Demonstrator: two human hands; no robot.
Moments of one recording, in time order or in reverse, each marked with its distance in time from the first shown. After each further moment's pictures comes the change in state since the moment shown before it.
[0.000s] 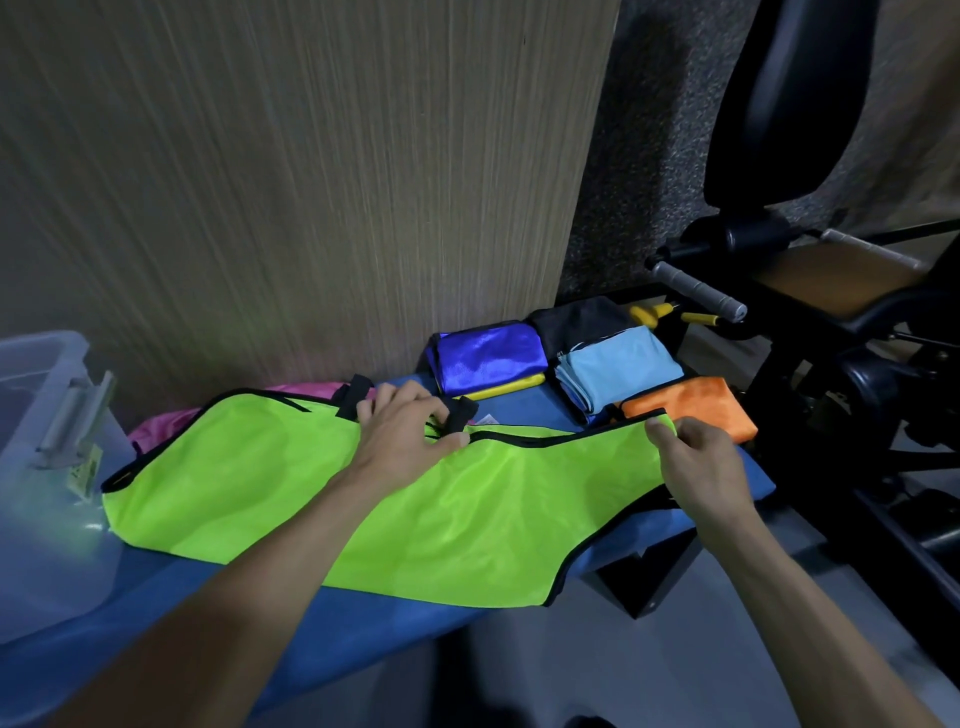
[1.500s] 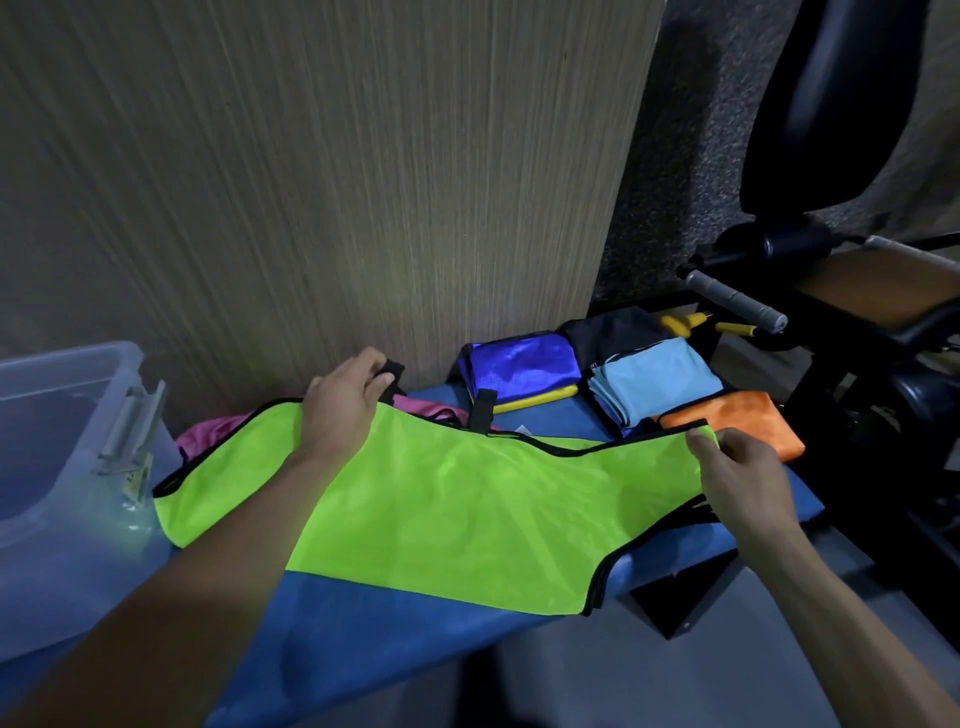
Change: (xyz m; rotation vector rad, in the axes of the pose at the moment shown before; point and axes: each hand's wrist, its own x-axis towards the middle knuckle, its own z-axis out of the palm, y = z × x) left_hand 0.025 -0.089 -0.048 -0.041 0.346 -0.017; right_hand 0.003 -0.005 0.005 0.012 0.030 0.012
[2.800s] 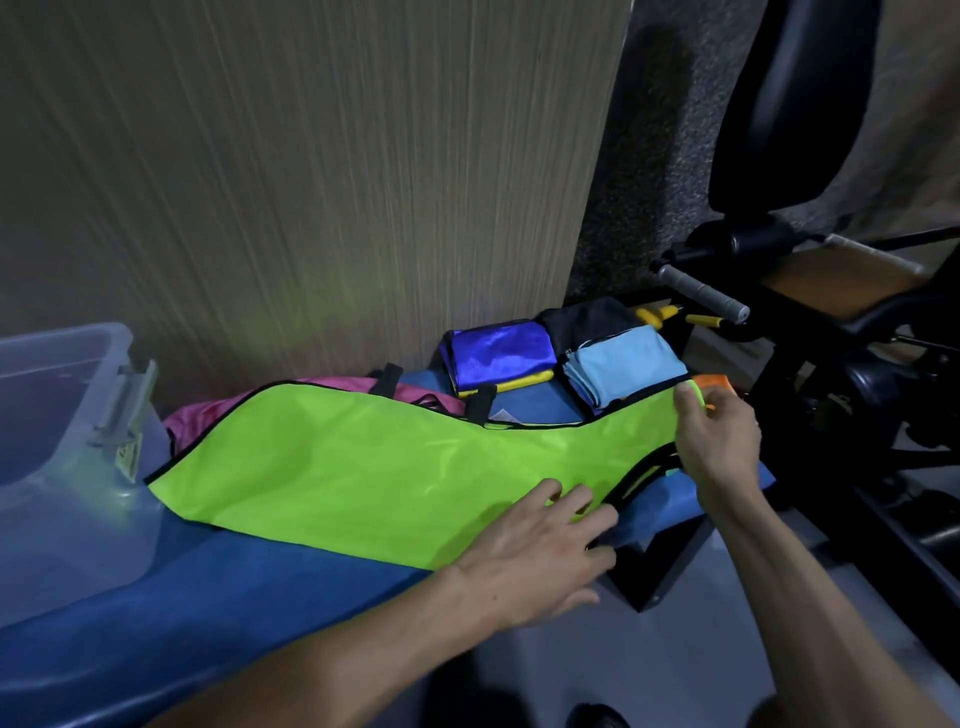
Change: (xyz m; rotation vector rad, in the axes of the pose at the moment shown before) left_hand -0.145 0.203 0.004 0.292 -0.389 1.044; right_hand 0.001 -0.011 -0.007 0.051 0.240 -0.081
